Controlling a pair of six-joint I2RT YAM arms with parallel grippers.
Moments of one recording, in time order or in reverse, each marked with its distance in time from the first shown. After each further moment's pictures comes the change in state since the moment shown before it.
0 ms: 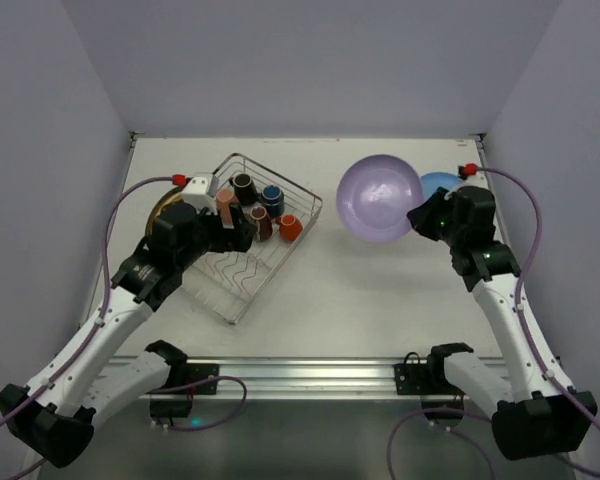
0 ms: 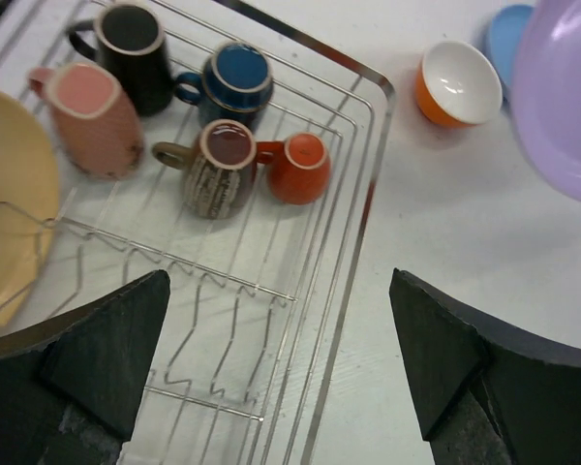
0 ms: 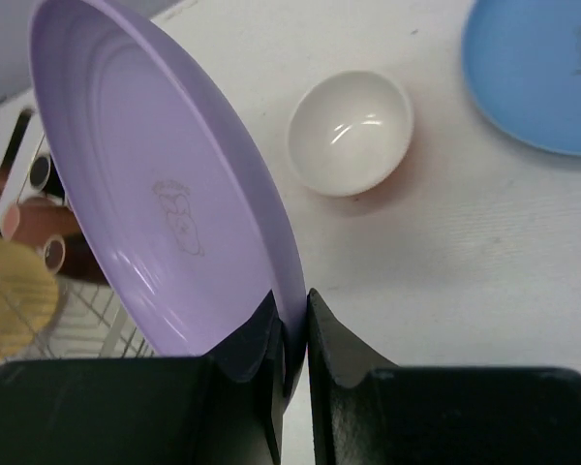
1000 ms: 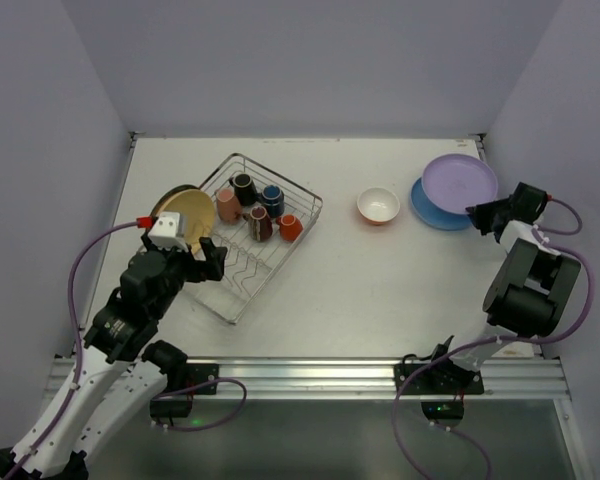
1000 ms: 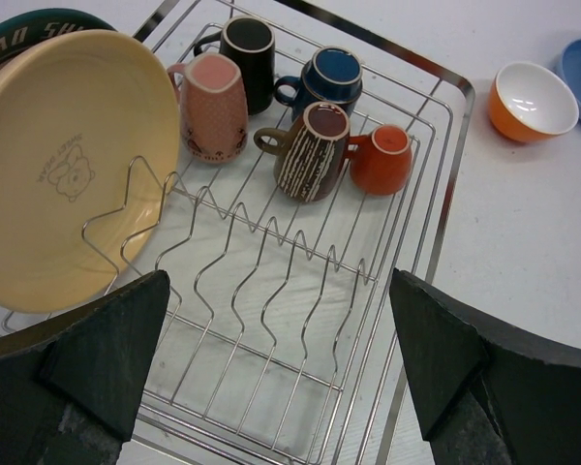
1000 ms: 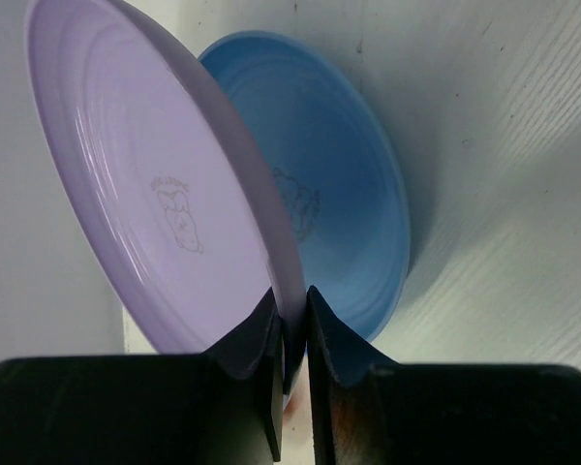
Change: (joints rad) left arm 0.000 -0.433 -0.188 -0.122 -0.221 0.111; right arm -0.715 0.668 0.030 0.410 -0.215 0.476
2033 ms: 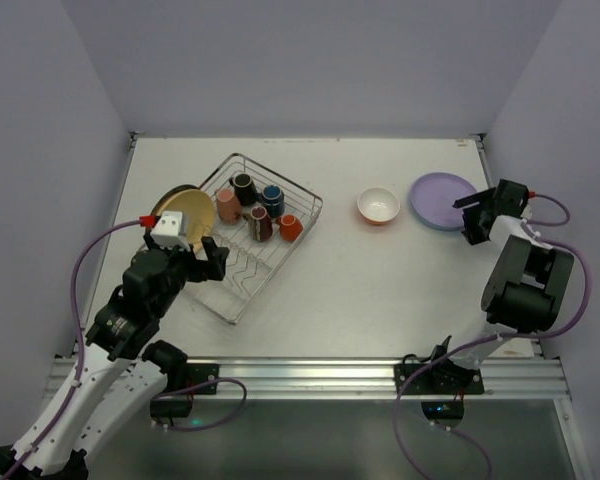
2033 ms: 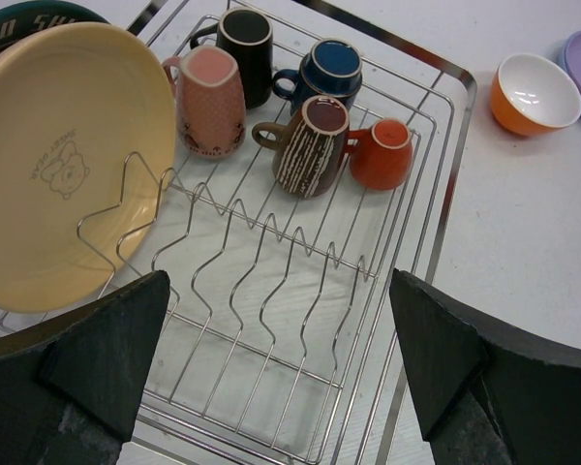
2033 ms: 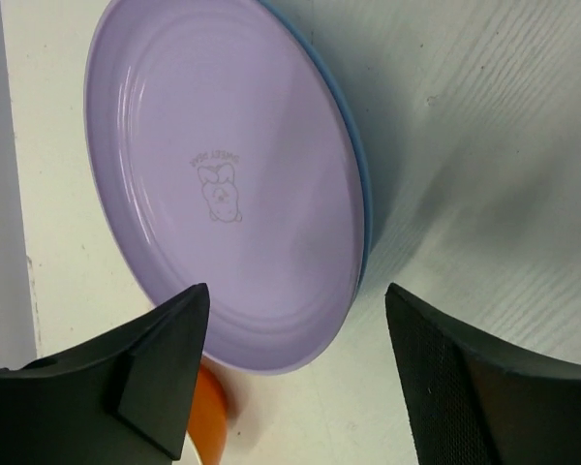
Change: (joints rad) left arm 0.000 0.016 0.000 0.000 0.008 -0.001; right arm 0.092 0.037 0.021 -0.093 0.146 -0.065
